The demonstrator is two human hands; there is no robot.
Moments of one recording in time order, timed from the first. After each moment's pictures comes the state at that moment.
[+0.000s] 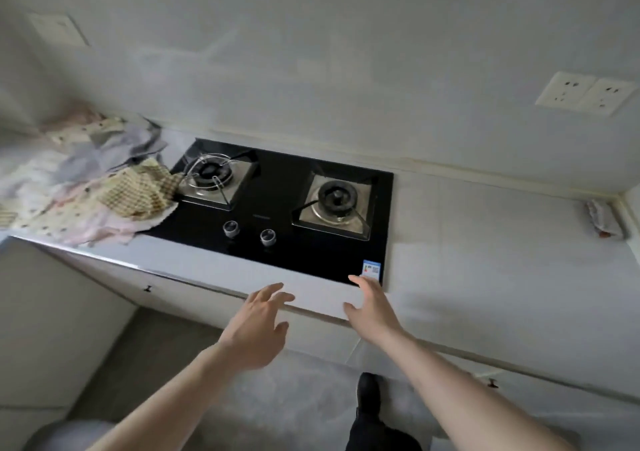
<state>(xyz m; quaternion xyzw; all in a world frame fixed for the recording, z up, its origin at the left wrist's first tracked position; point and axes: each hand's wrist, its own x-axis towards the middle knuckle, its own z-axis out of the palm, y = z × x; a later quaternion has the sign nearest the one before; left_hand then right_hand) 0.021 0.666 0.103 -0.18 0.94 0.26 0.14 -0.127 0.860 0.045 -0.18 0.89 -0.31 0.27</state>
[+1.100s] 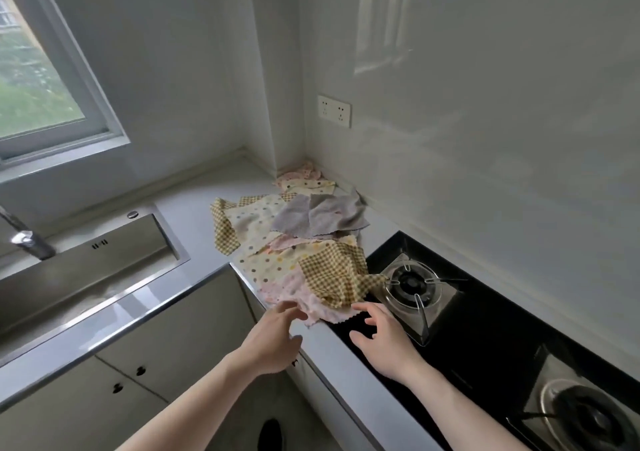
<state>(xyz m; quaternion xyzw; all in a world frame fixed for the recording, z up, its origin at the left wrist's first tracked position) 0.110 0.274 0.132 -0.44 0.85 0.28 0.03 -0.111 0.392 0.112 -0.47 0.74 -0.32 0.35</state>
